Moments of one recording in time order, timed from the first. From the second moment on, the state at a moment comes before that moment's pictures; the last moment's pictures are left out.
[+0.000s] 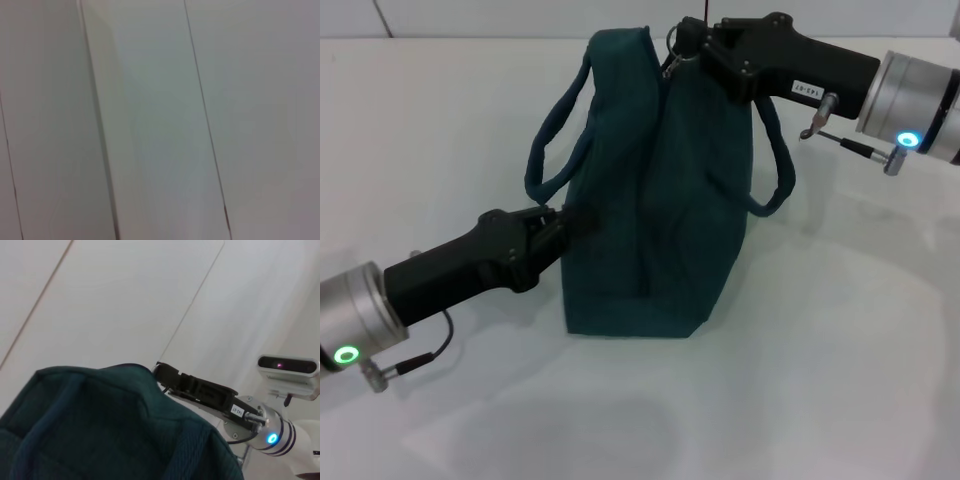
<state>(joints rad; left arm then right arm) -0.35 -2.08 0.97 0.41 1.43 1.61 -1.31 0.76 2.01 -1.45 -0.36 -0.86 -1.20 1.08</state>
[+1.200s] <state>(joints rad) -0.26 -2.06 0.86 0.40 1.45 1.70 -1.24 0.72 2.02 -1.45 -0.38 -0.86 -1.13 1.07</state>
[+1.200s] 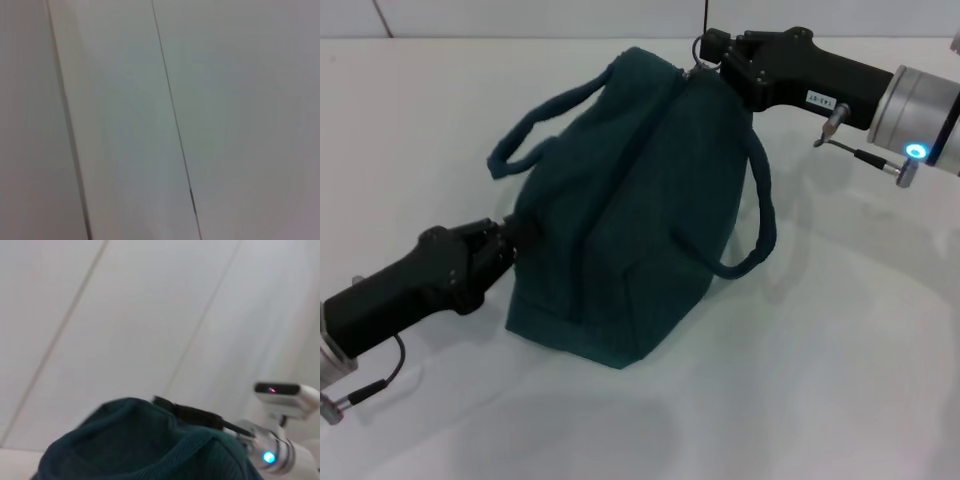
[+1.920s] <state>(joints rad) -0.26 -2.08 0.84 0.40 1.34 1.69 -1.23 0.70 2.01 -1.45 -0.39 -0.85 -1.15 1.07</state>
